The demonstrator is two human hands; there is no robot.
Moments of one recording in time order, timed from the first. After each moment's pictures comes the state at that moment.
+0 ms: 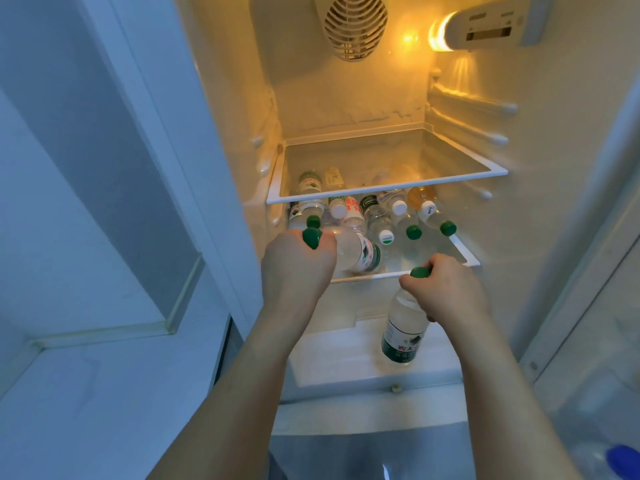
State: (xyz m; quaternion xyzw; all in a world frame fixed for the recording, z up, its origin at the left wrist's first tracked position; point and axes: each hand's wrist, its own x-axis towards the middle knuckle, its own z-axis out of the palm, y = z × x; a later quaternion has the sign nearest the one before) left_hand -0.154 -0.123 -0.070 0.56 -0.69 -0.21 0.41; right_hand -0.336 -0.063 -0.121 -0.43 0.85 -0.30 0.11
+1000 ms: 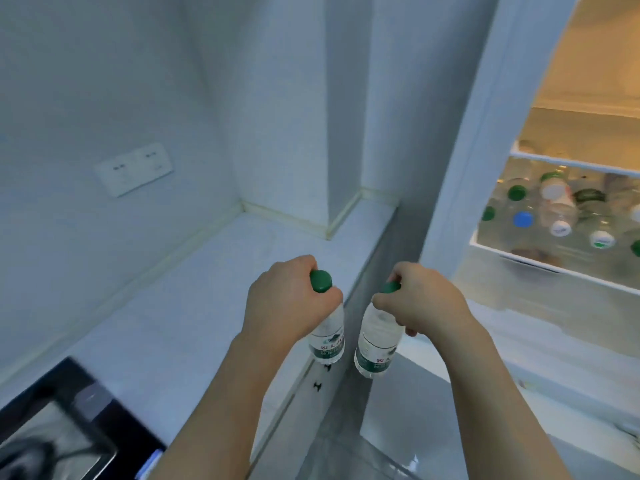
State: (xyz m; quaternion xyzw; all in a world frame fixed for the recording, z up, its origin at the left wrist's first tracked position) left_hand 0.108 0.033 -0.109 0.75 -0.61 -0.09 0.25; right_hand -0.070 -0.017 -0.112 -0.72 0.65 -0.10 0.22
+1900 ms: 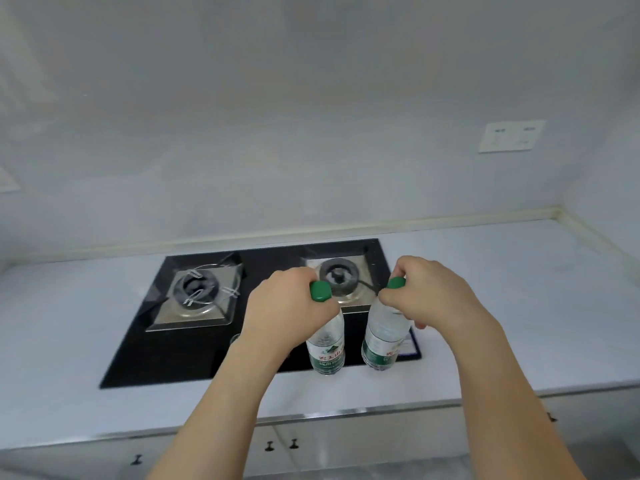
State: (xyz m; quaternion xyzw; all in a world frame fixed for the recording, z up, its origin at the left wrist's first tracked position) left_hand 0.247 0.442 -0.115 0.96 -0.19 0.03 0.21; right_hand 0.191 0.251 -0.101 -0.96 0.18 0.01 0.22
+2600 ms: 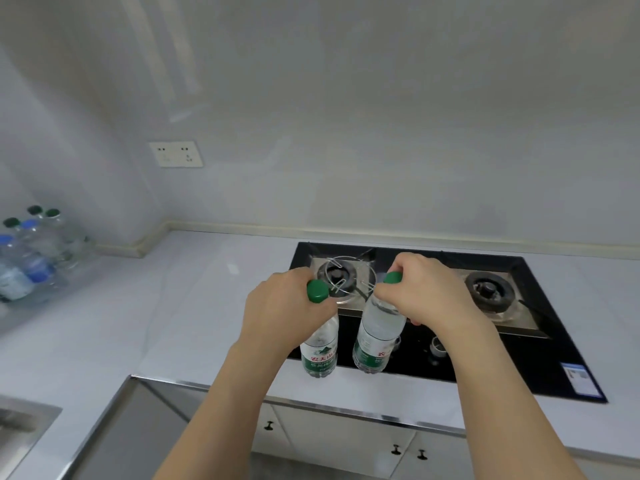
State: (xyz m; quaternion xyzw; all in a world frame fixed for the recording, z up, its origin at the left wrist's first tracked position) left_hand 0.299 0.761 -0.107 0.97 -0.06 0.07 0.21; right_hand 0.297 0.564 -0.099 -0.97 0.05 -0.02 0.23
